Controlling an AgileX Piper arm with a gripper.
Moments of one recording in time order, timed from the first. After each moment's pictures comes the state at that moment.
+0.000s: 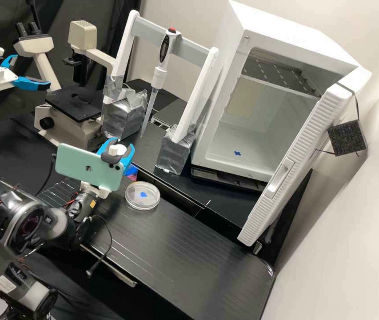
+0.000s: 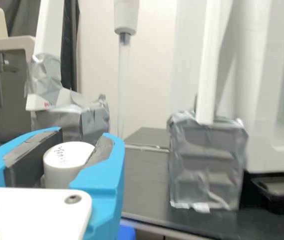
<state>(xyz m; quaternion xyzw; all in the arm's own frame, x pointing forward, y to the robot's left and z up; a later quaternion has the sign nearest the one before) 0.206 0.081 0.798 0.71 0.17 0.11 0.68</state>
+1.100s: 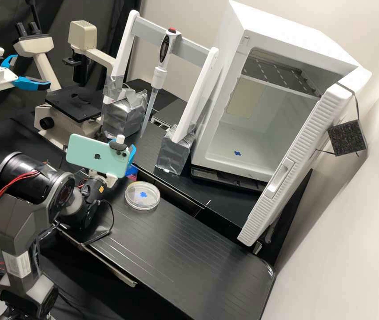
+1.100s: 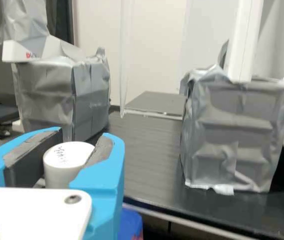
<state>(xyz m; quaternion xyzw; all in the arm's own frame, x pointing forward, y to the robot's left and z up) 0.246 0.081 0.768 0.69 0.17 0.03 0.70</state>
